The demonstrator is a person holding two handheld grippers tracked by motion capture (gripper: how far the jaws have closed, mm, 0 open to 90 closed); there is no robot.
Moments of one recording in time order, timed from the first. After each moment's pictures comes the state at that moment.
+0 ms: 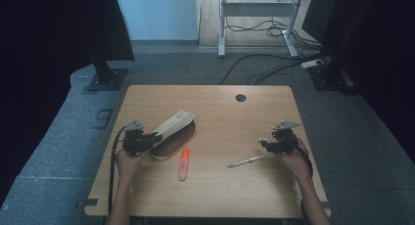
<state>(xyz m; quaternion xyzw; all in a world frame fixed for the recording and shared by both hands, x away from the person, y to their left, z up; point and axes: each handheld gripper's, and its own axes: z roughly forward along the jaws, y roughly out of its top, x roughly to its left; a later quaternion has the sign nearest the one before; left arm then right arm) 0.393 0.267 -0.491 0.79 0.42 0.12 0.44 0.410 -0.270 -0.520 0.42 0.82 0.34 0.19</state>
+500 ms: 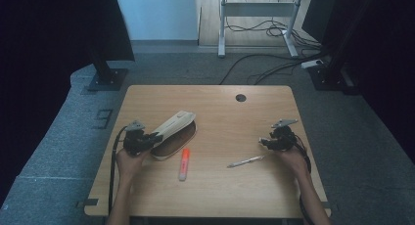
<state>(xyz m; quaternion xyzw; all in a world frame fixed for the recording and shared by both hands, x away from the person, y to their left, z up) 0.394 0.266 -0.493 0.79 0.42 0.11 0.44 0.429 -0.274 -0.534 0.42 0.83 0.32 0.16</state>
